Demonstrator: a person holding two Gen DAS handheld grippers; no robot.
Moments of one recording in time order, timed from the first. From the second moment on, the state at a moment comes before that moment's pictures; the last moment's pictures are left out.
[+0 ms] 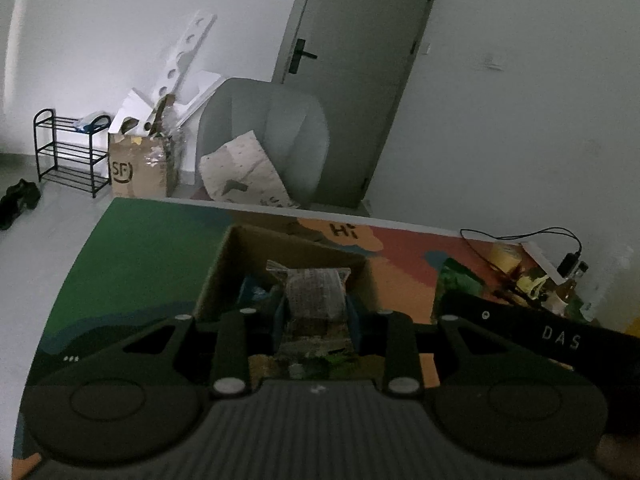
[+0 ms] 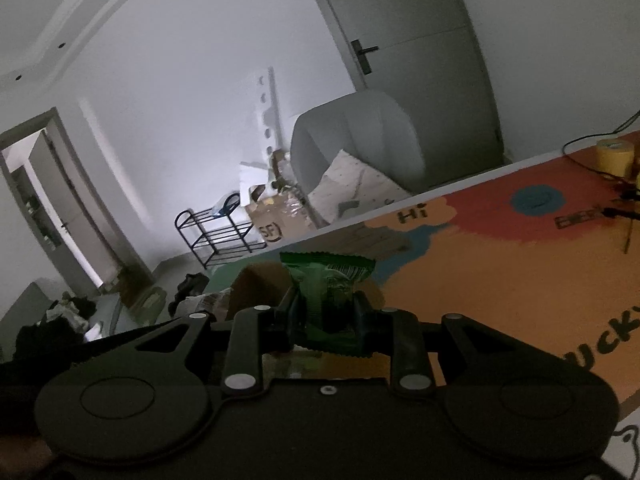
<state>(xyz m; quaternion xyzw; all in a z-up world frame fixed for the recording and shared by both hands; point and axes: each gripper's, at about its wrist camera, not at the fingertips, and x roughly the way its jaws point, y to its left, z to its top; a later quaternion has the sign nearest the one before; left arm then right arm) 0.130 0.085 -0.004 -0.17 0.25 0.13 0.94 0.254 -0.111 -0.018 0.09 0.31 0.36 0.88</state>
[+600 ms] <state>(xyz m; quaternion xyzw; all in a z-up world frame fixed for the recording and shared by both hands) 0.116 0.113 0.000 -0.19 0.24 0.15 0.94 0.243 -0.081 -0.013 0.07 0.32 0.39 0.86</state>
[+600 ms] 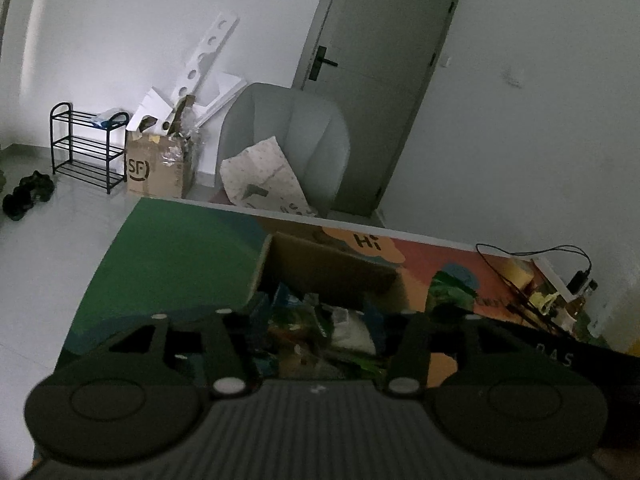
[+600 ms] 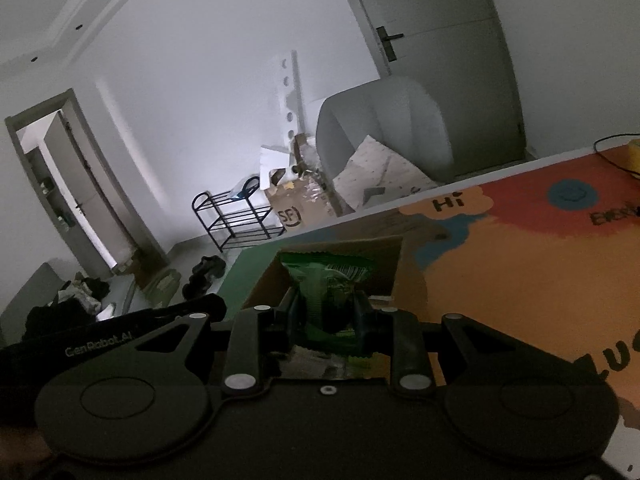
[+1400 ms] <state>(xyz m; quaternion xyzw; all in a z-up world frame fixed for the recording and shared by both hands) 0.106 0.106 -0.002 -0.17 0.25 0.14 0.94 0.229 -0.124 -0.015 0.09 0.33 0.33 0.88</state>
